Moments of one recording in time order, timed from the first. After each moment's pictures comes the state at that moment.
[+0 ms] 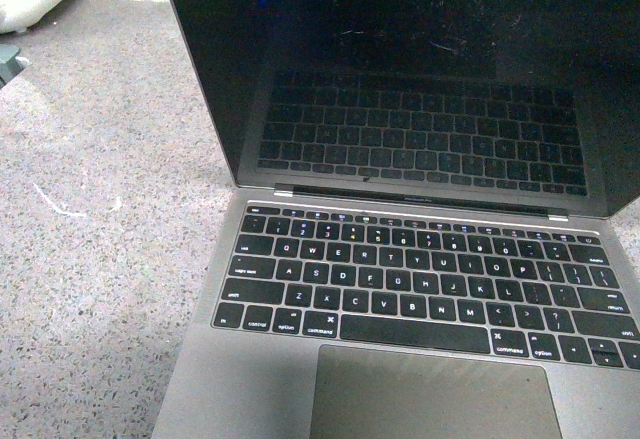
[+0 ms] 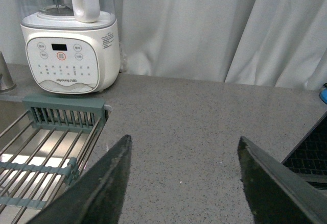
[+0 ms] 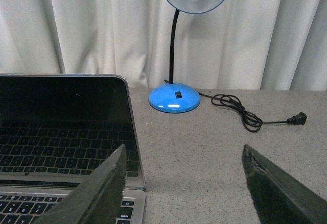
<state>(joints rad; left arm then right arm) 0.00 0.23 0.02 0.23 0.00 0.00 0.00 0.01 0.01 0.00 0.00 0.00</state>
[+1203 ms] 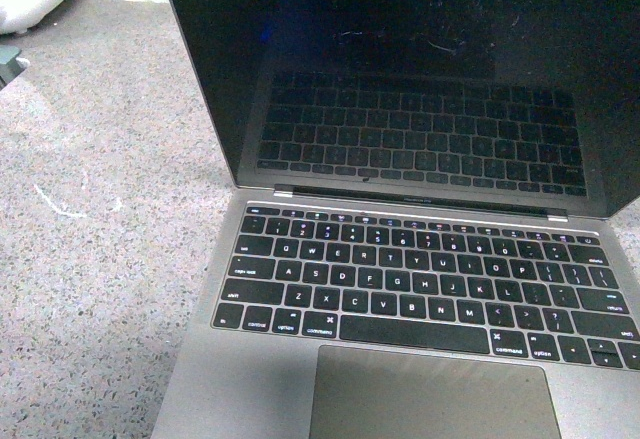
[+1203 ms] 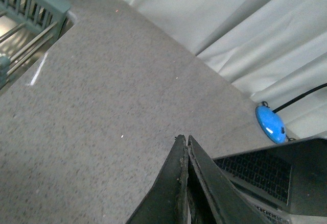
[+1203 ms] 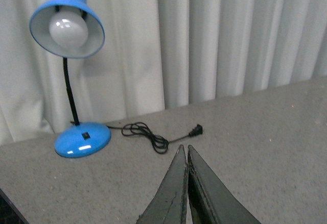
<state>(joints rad) 0.21 0.52 0.22 0.07 0.31 -0.50 -0.11 0.24 0.11 0.26 0.27 -0.01</state>
